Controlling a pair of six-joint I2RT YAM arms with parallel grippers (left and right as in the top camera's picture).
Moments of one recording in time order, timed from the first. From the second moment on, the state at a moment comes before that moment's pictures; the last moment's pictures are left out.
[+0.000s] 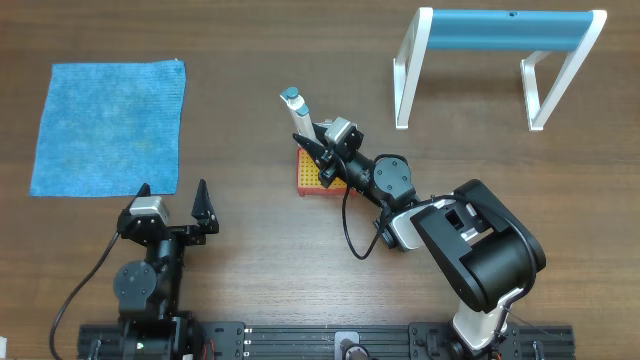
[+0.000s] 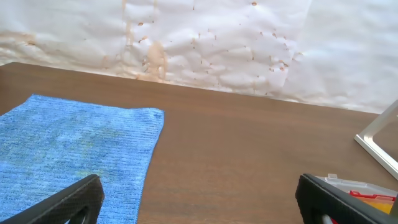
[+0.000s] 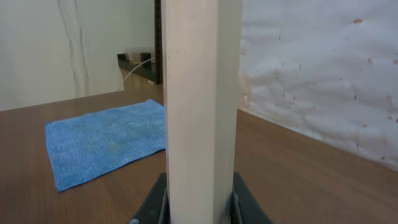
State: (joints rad) left arm 0.04 0.01 0.01 -0.07 0.02 -0.16; right arm 0.53 1.91 0.55 1.46 -0.38 0.03
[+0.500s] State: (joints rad) left arm 0.04 0.01 0.01 -0.07 0.02 -0.16; right arm 0.53 1.91 0.55 1.46 -0.40 0.03
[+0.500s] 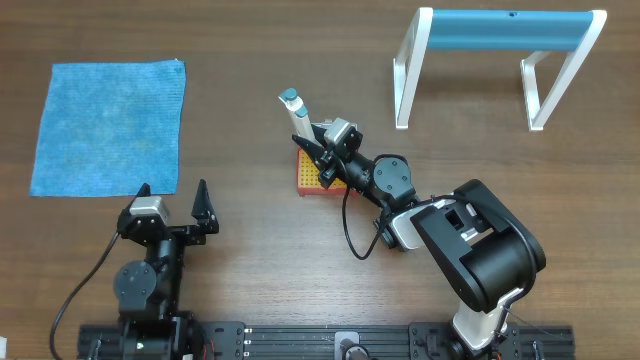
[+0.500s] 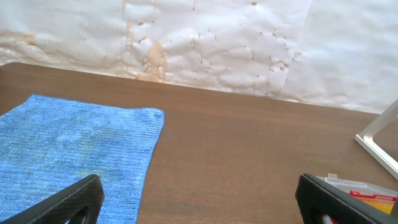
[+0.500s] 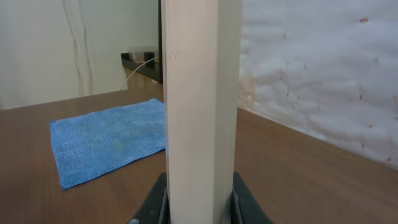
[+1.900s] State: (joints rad) left arm 0.04 0.01 0.01 -0.07 0.02 -0.16; right arm 0.53 1.91 0.57 1.46 -0.40 0.03
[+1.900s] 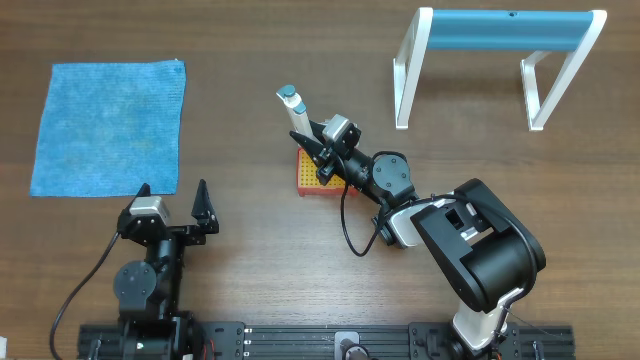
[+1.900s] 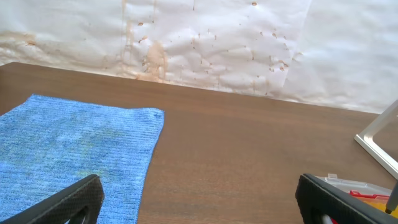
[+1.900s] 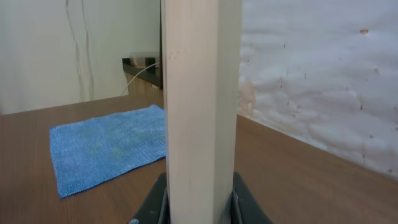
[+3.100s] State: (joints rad) left arm 0.04 0.01 0.01 -0.07 0.02 -0.16; right arm 0.53 1.91 0.57 1.40 -0.40 0.02
